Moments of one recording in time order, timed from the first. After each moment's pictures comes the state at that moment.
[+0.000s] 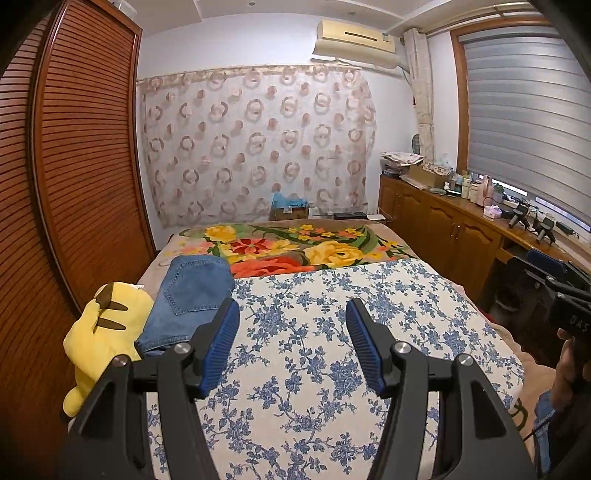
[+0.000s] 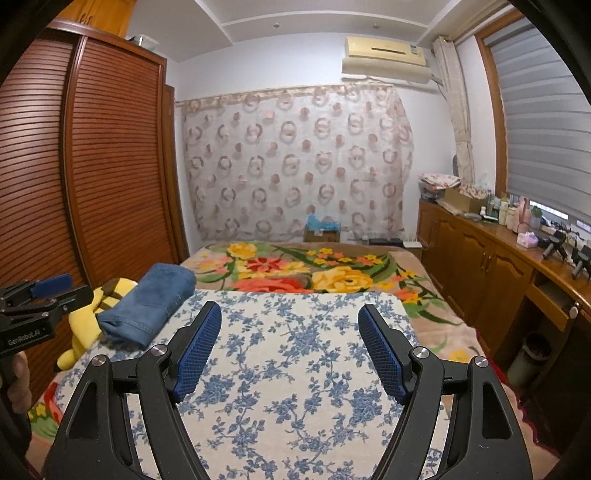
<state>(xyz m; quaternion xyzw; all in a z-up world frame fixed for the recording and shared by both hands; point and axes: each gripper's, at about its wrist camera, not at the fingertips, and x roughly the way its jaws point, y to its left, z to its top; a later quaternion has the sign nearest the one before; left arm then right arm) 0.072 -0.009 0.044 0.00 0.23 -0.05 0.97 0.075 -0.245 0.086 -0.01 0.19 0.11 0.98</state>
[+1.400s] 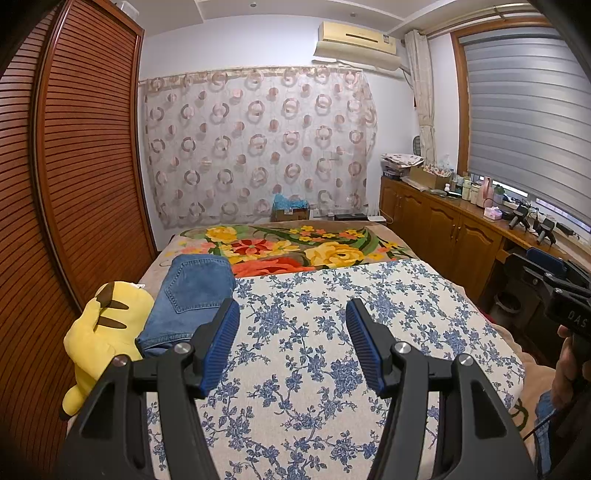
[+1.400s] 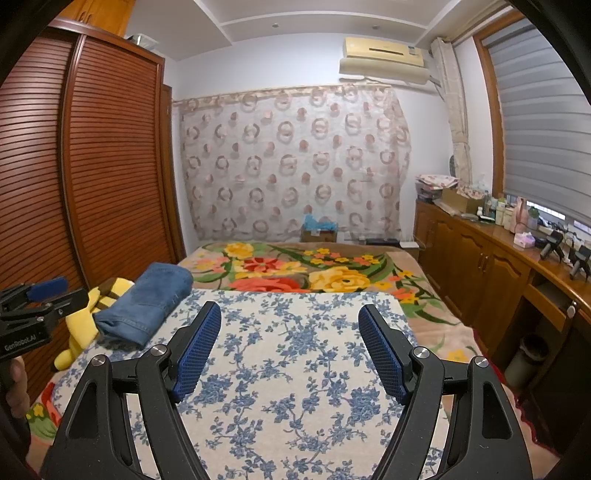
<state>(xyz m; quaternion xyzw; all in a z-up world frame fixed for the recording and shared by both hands) 0.071 -0.007 0.041 0.00 0.23 -0.04 0.97 0.074 -0.246 0.083 -0.01 0.19 0.11 0.98</state>
